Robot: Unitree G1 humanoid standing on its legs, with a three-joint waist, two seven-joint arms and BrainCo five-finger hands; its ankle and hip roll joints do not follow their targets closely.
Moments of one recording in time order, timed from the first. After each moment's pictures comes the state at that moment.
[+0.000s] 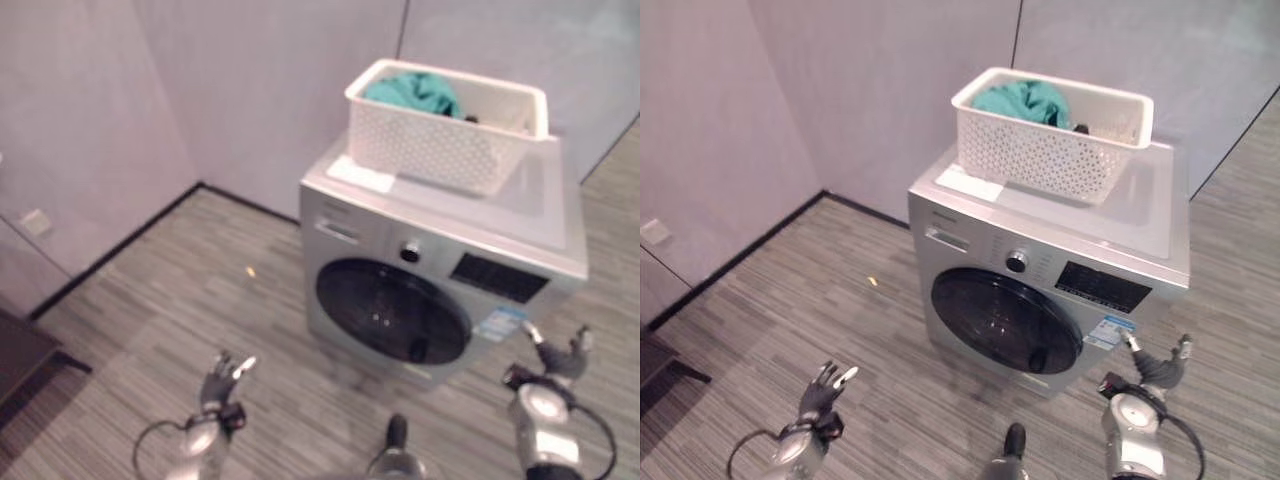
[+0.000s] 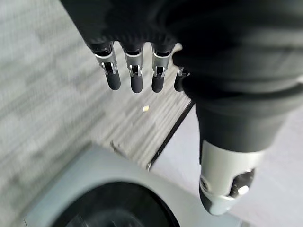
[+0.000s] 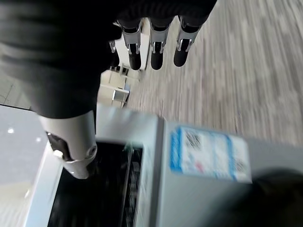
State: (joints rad) left arm 0.17 0.27 -0.14 0.57 -0.56 -0.15 0.15; right arm 0.09 -0.26 -0.26 0.34 0.15 -0.06 -0.58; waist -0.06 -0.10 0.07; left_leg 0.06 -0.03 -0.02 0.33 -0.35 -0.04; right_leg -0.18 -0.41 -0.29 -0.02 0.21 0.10
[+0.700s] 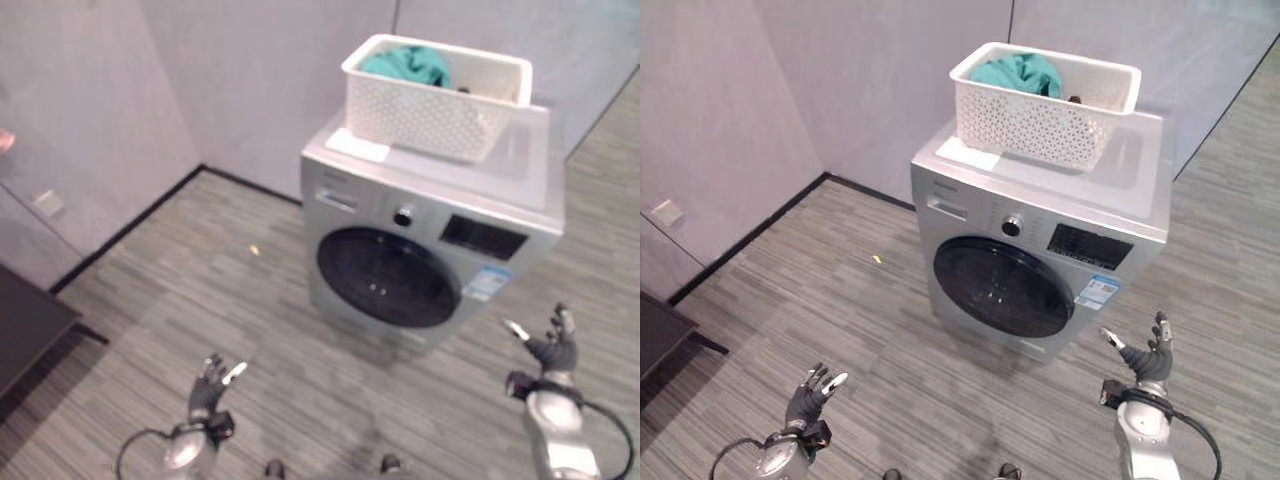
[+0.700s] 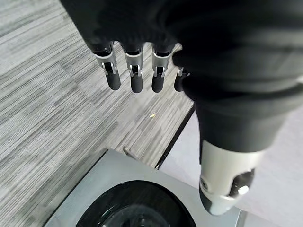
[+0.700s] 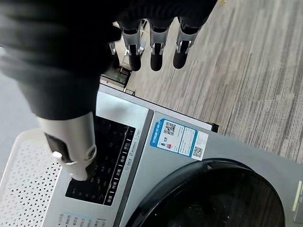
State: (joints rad) left arm 0.24 0.24 -0.09 0.44 -0.55 -0.14 0.10; right arm 0.18 -0.36 -0.23 0.17 0.16 -0.05 -0.34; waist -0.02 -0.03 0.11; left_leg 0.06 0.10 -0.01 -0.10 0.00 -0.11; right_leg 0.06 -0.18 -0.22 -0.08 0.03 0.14
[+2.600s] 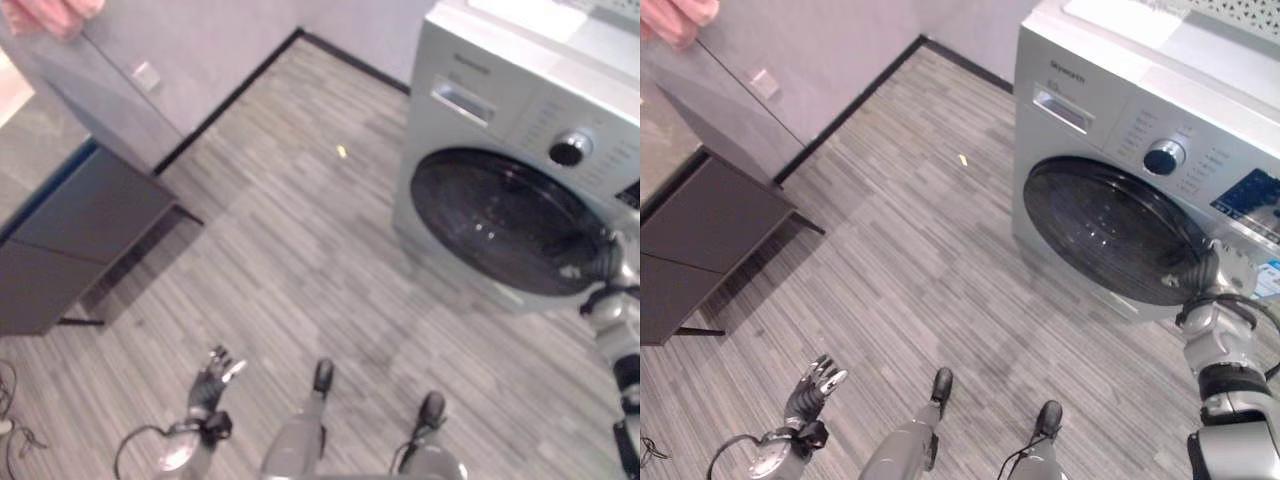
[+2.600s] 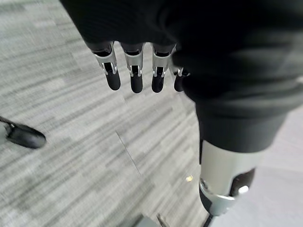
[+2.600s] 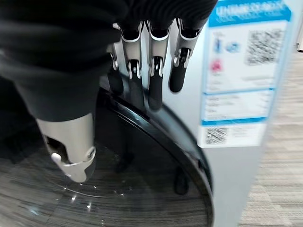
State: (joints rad) left arm 0.24 0.28 -0.11 0.40 -0.62 -0.19 0.02; right arm -0.46 -0.89 0.09 0.78 -0.43 0.10 -0.41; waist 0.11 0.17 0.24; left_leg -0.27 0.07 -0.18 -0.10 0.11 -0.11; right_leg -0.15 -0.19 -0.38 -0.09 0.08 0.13
